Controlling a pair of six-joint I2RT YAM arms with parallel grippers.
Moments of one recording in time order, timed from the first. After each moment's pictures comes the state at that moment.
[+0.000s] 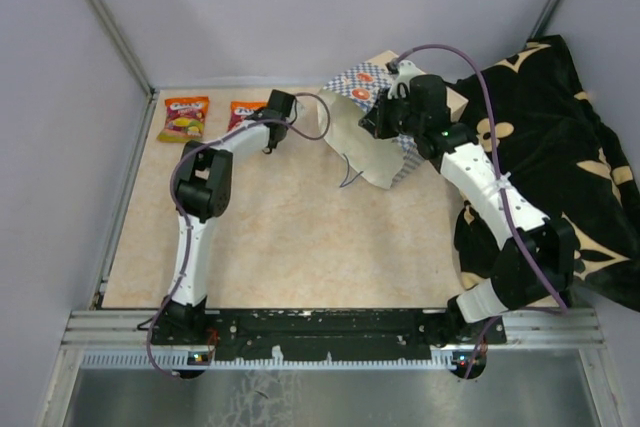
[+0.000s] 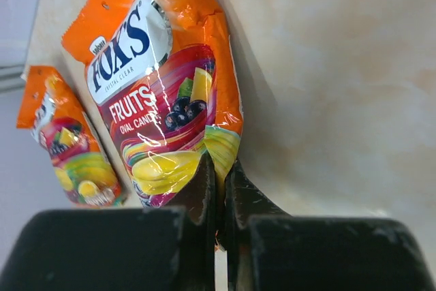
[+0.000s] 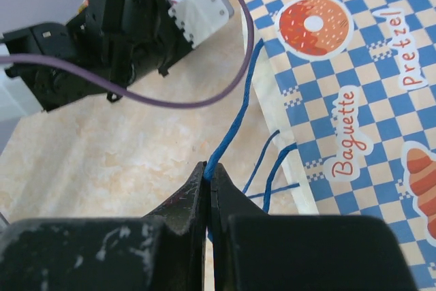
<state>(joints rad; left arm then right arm) -0.40 2.34 1.79 -0.35 -0.55 0.51 0.36 1.47 1.31 -0.25 -0.31 0.28</state>
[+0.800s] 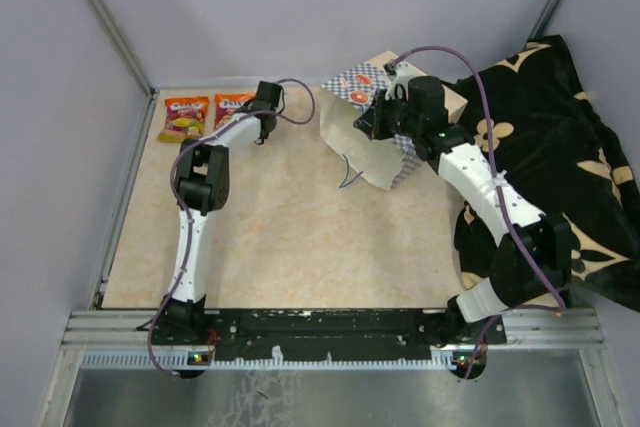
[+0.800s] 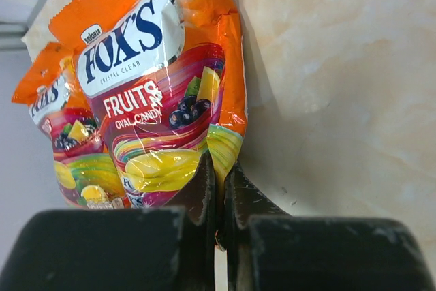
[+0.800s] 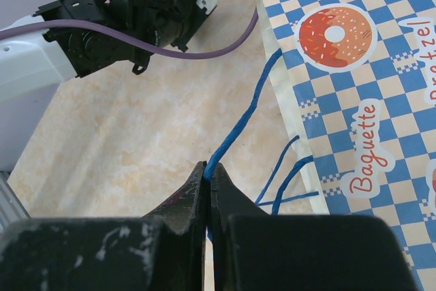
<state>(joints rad) -0.31 2.47 1.98 -0.36 -0.58 0.44 0.36 1.48 1.28 -0.18 -0.38 0.32</state>
